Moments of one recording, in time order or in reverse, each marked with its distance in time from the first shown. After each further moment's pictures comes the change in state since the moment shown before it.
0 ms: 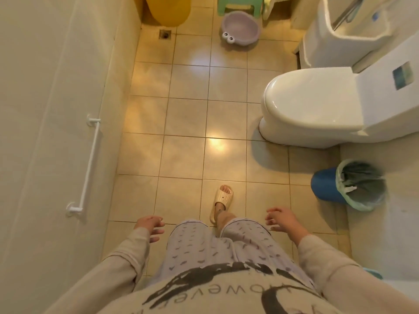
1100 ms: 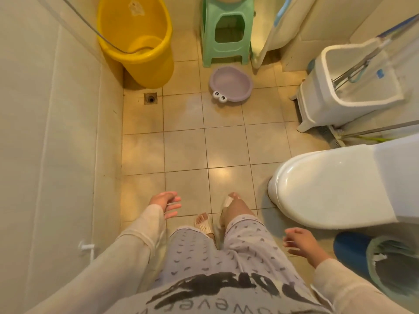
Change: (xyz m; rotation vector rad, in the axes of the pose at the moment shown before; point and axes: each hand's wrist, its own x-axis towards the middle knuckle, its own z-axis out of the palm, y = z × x) left_hand 0.098 0.573 0.026 -0.070 -0.176 0.143; right_hand 0.155 -0.385 -0.053 0.194 0.079 0.130
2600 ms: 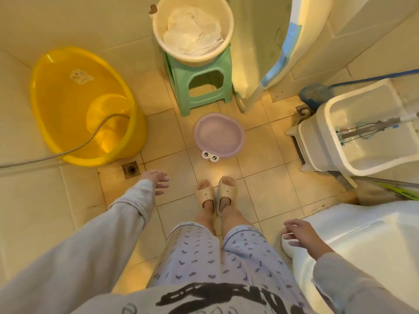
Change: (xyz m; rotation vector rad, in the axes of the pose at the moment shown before) left_hand 0.237 0.572 0.141 0.441 0.081 0.016; right_hand 0.130 -0.501 -0.005 0.118 0.048 0.183
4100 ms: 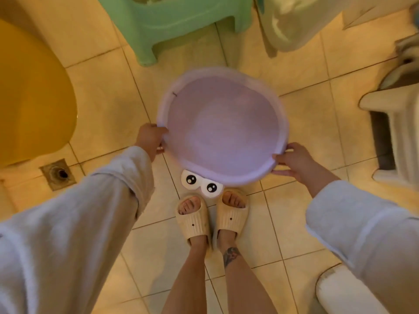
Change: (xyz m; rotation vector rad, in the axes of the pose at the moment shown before) left_hand 0.459 0.057 0.231 -0.029 0.015 0.040; right_hand 0.495 -0.208 0.145 0.114 -0.052 -0.040
